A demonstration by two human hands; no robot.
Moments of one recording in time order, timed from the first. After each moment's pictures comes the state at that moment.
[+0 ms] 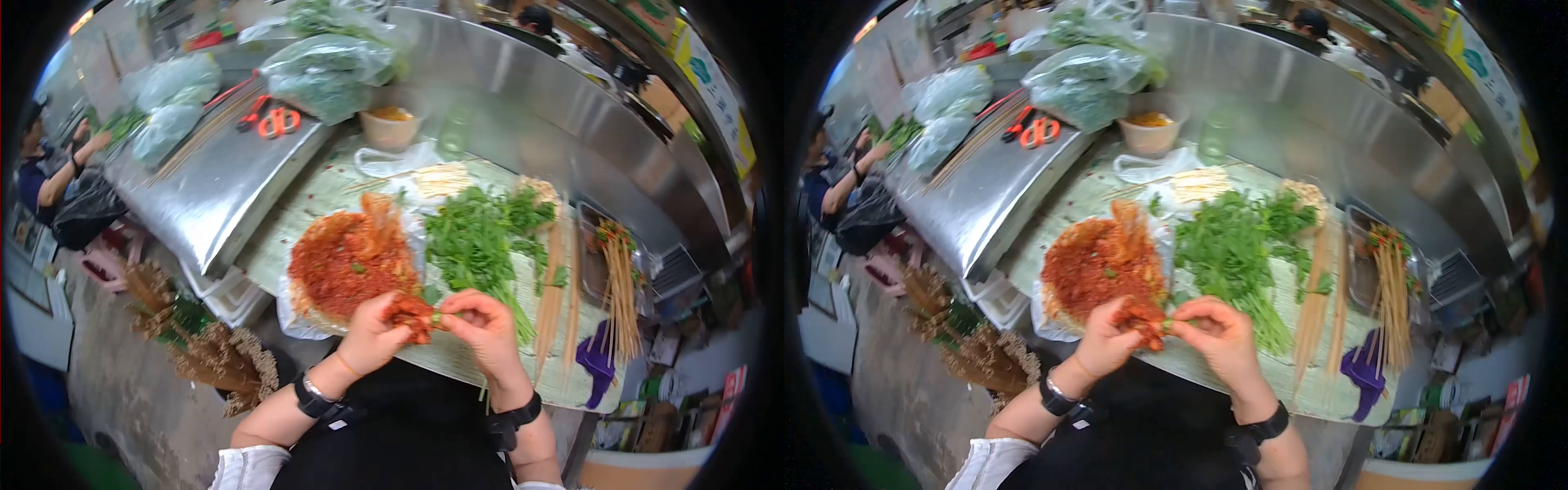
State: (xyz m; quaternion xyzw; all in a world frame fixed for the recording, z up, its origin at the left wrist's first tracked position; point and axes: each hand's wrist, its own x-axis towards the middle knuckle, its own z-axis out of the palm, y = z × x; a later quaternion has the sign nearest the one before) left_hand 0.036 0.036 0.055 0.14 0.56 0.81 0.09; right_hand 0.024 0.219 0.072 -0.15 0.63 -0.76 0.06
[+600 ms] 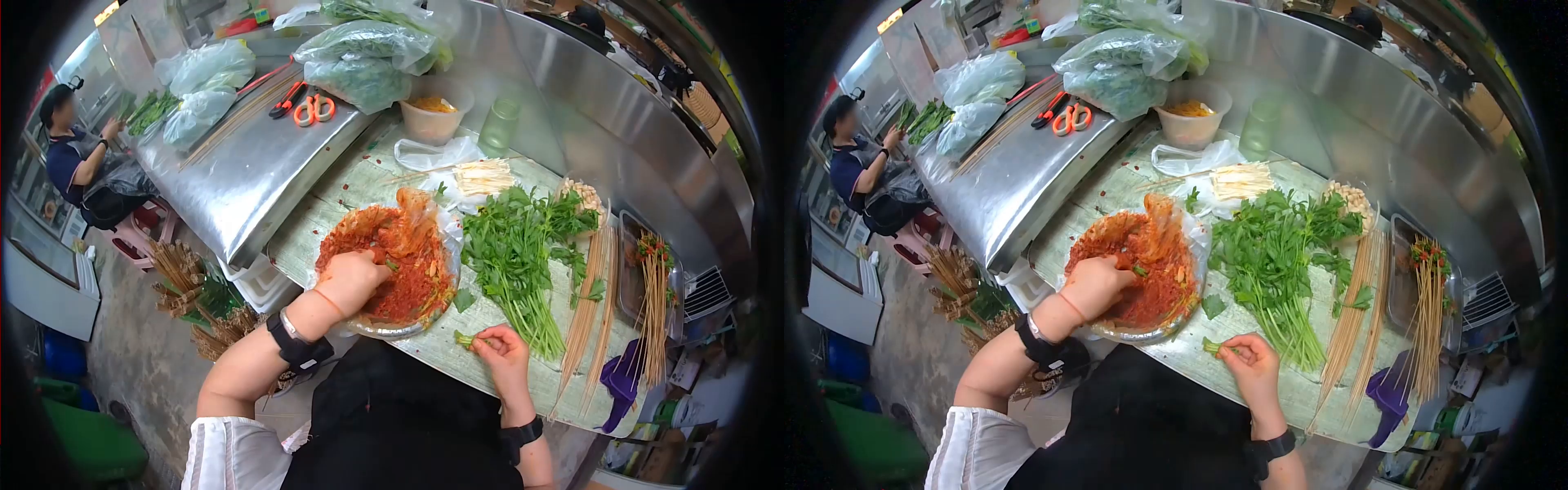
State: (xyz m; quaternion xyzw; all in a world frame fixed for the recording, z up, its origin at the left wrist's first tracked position) left_hand -0.028 -0.044 0.039 0.25 0.96 0.06 -0.06; right_hand 0.041 0.246 -0.015 0.01 0.63 -0.78 0.08
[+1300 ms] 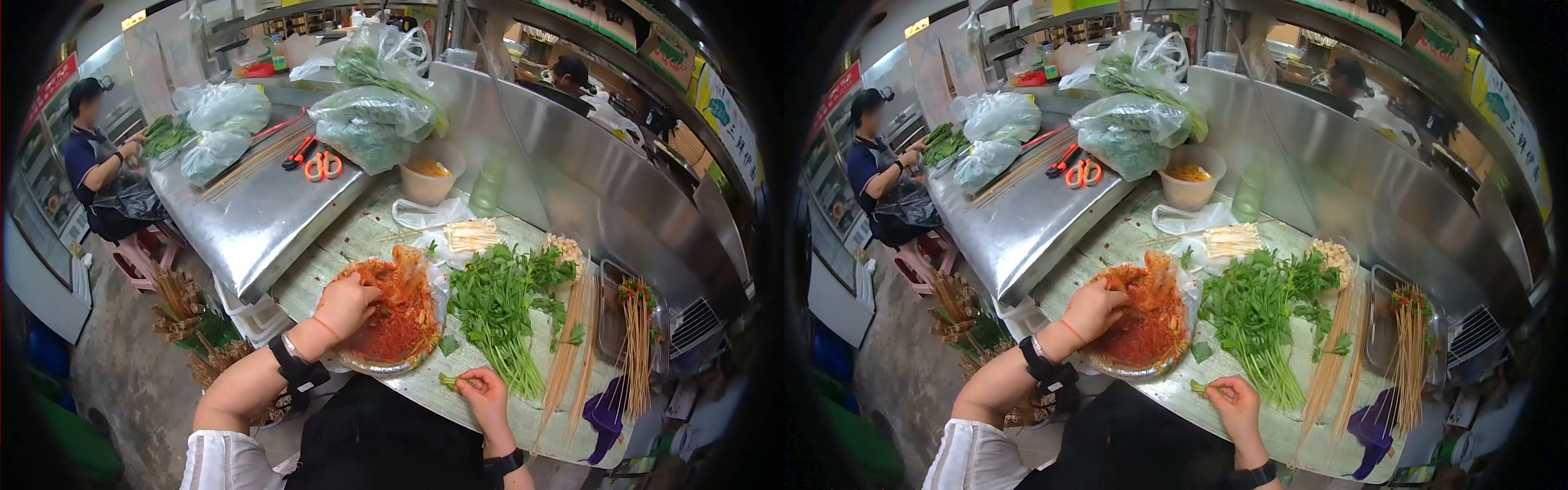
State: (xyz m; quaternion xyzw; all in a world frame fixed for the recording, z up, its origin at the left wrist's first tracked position) left_hand -0.036 -0.046 0.060 0.16 0.97 0.14 -0.12; right_hand 0.042 0.249 -0.022 -0.01 0.63 -0.77 0.09
